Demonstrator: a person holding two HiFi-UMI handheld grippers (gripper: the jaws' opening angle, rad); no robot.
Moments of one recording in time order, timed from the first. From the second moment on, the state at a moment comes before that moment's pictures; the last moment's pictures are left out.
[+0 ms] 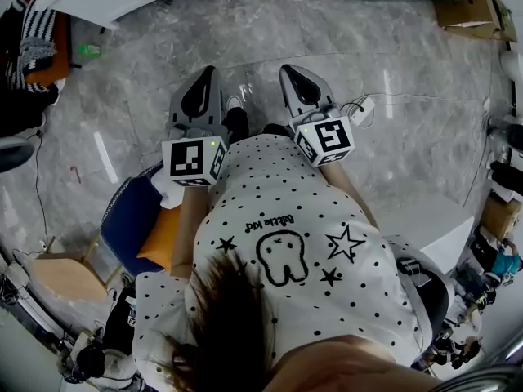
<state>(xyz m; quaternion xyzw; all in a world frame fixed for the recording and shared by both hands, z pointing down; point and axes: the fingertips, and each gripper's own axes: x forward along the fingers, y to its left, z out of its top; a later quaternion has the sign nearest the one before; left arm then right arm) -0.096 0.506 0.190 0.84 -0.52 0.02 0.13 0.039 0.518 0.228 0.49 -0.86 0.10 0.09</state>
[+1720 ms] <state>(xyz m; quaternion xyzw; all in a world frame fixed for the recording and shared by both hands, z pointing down) -0.057 0.308 0.184 0.81 -0.57 0.00 0.12 0.087 0.304 0.232 0.44 -0.89 0.11 0.09</state>
